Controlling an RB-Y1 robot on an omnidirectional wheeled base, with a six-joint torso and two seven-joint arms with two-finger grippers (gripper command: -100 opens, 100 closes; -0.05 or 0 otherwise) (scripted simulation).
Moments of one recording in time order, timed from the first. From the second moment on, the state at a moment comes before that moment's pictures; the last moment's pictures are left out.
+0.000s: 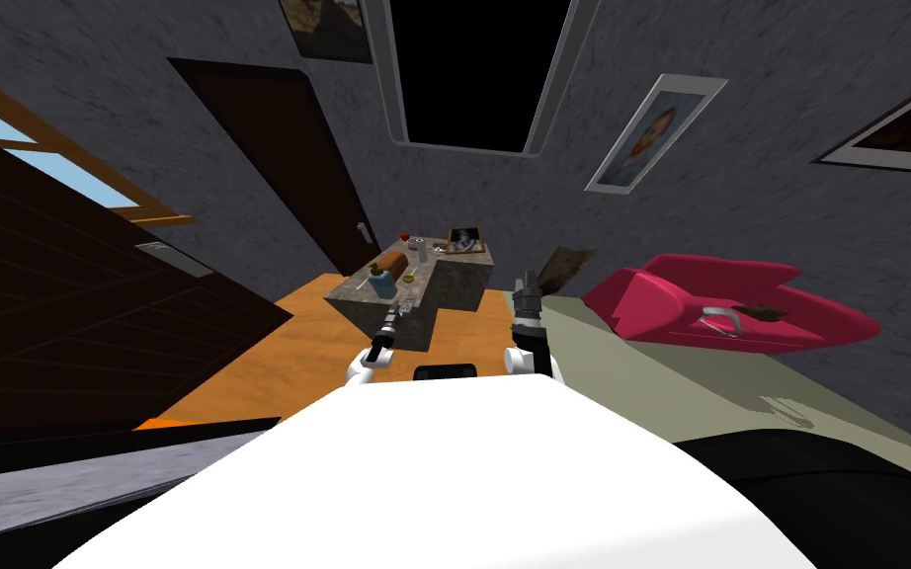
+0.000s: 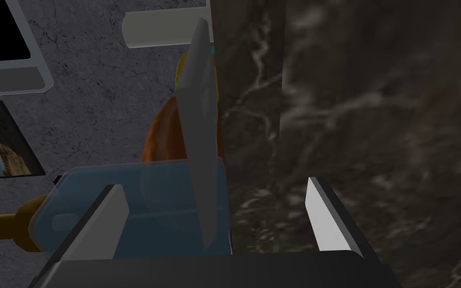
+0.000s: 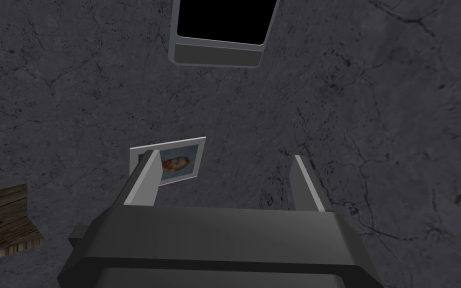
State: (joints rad) left arm -0.06 0.16 0.06 -0.89 -0.15 -0.62 0.25; right arm 0.50 0.05 0.04 -2.22 0.11 -0.41 0.09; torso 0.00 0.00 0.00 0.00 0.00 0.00
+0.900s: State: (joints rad) left arm -0.16 0.20 0.10 -0.77 -0.19 -0.65 0.31; right arm 0.50 0.05 0.04 -2.22 0.11 -0.41 0.09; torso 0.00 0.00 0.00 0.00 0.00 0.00
